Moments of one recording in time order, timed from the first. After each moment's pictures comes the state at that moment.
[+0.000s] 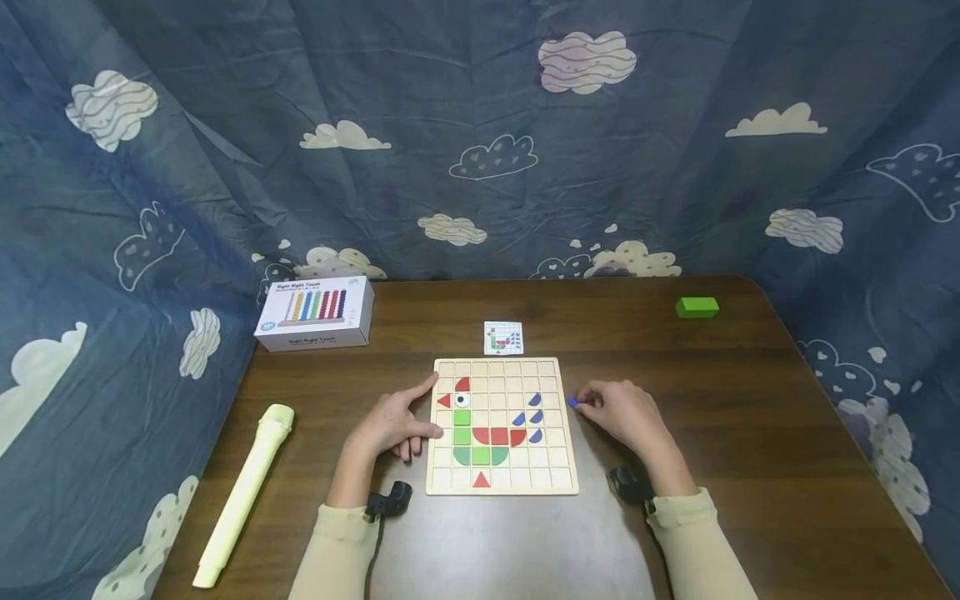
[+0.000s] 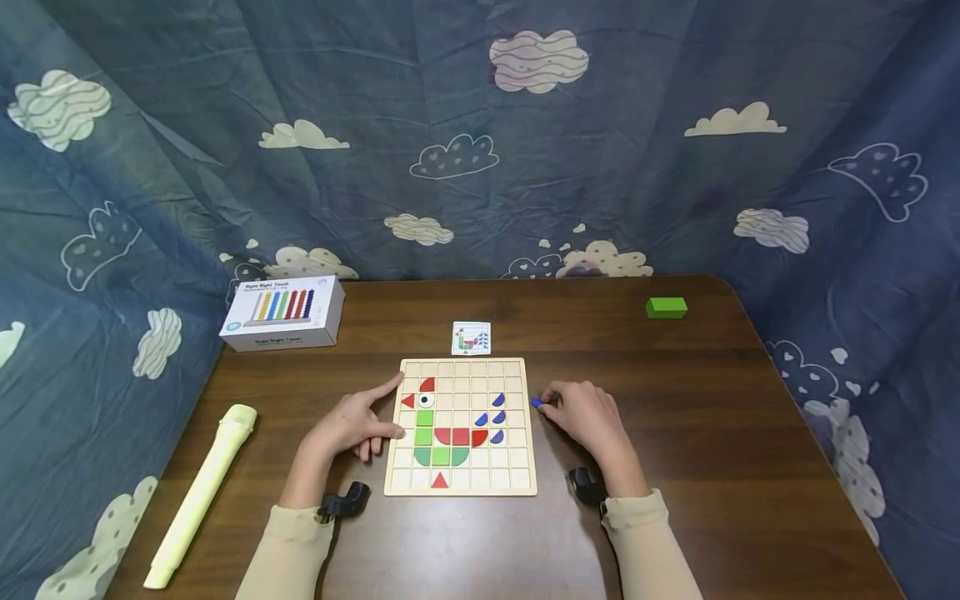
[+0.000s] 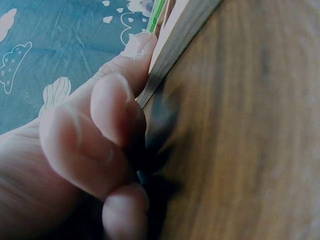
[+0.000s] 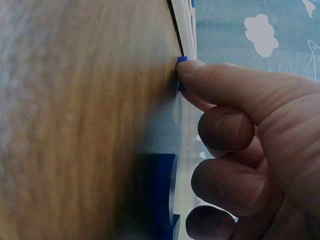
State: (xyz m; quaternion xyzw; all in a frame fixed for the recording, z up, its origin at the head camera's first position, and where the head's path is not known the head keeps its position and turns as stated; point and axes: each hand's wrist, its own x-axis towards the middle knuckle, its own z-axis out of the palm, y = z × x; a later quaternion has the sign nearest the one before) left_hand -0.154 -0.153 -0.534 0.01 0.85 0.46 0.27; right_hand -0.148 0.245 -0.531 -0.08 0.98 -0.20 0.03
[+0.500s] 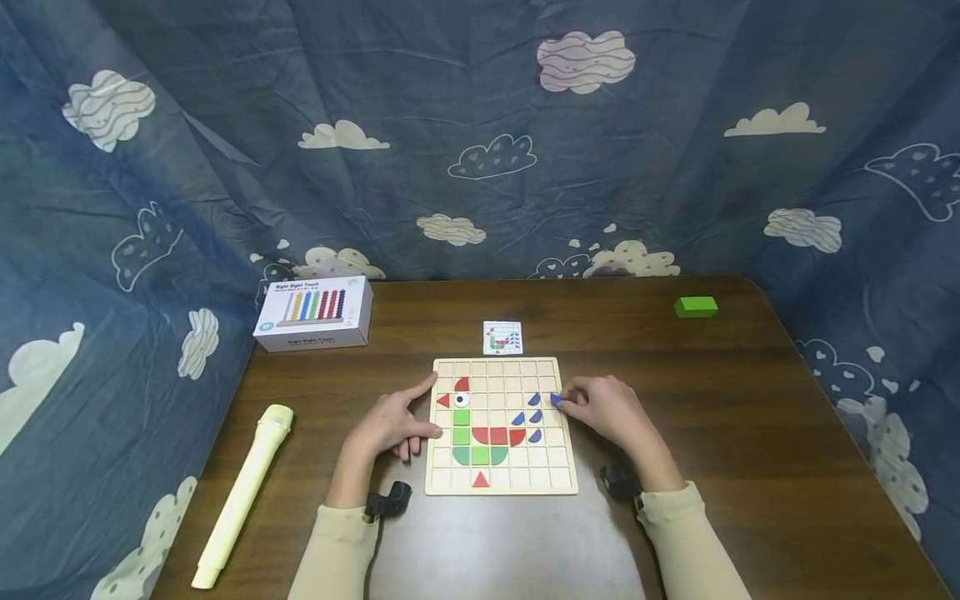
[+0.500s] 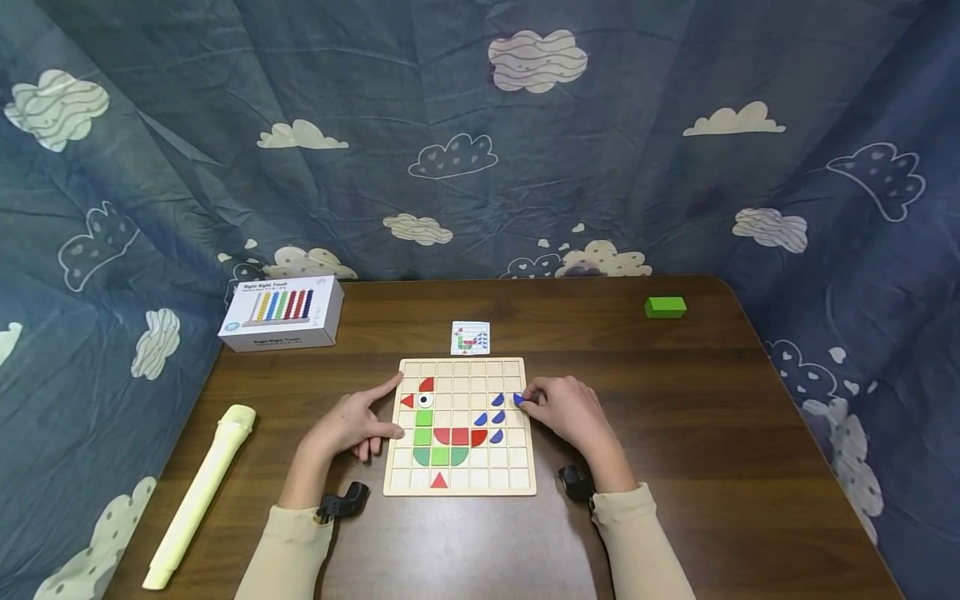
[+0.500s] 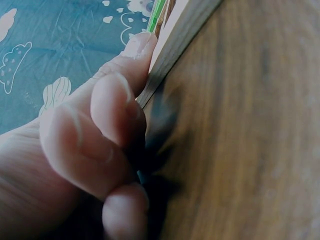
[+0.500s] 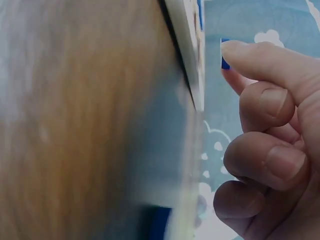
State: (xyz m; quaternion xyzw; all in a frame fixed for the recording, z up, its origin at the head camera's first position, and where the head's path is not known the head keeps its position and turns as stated) left_hand -0.154 -0.154 -0.532 0.00 0.84 0.46 0.28; right_hand -0.152 0.226 -0.519 -0.10 0.96 -0.24 0.05
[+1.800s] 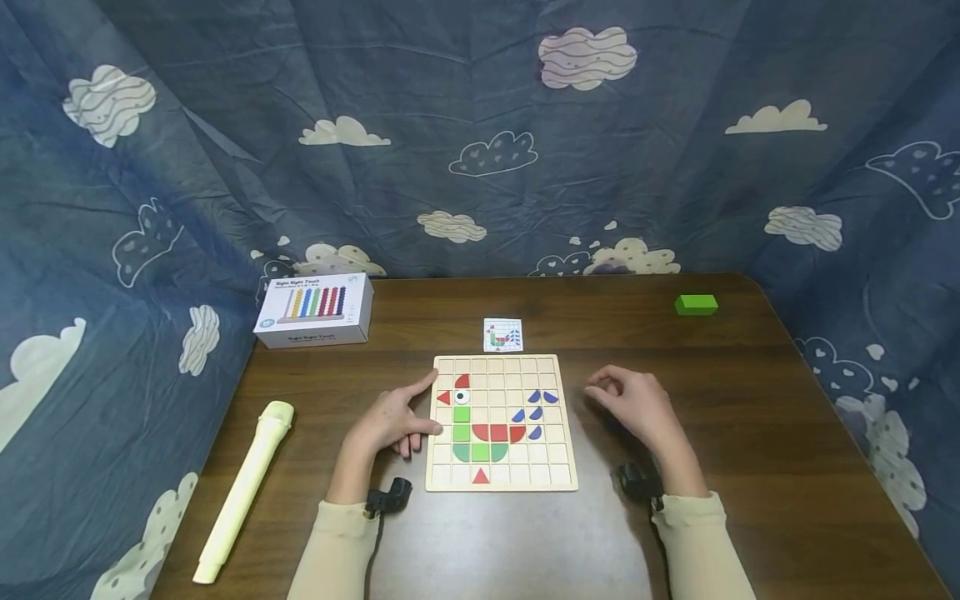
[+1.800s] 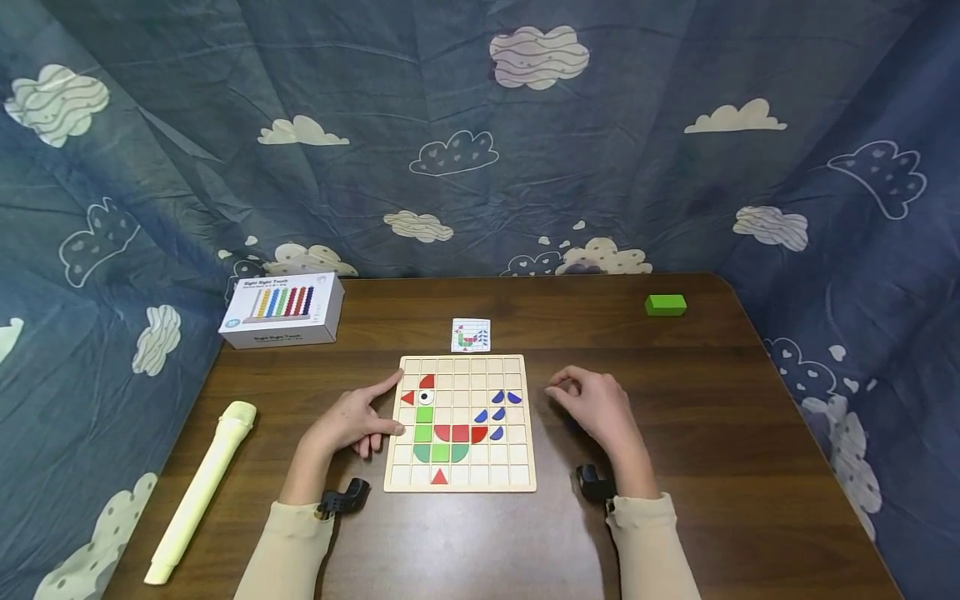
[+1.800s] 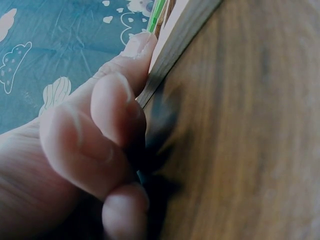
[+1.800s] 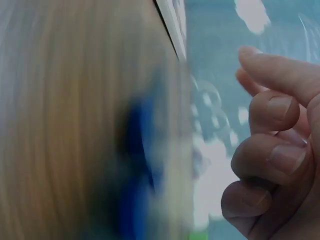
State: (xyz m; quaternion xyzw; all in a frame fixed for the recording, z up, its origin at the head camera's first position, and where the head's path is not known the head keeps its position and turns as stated) left_hand -0.153 -0.152 -0.531 0.00 0.85 0.45 0.27; right_hand -0.143 0.260 -0.514 -0.02 0.95 -0.31 0.02
